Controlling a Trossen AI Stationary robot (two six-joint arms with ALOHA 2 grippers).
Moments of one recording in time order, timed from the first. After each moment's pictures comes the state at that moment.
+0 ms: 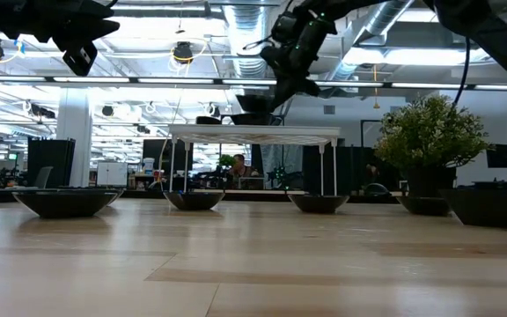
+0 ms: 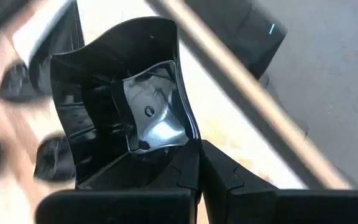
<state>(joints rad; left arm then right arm) -0.18 0.45 0.31 -0.07 -0.16 -0.29 -0.66 2.08 2.28 -1.21 -0.17 0.08</state>
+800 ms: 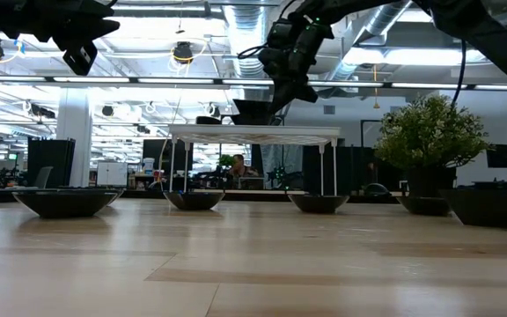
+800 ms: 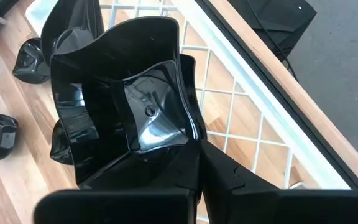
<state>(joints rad) -0.18 0.45 0.31 -0.06 -0.16 -0.29 -0.64 2.11 2.28 -1.26 -0.24 0.07</state>
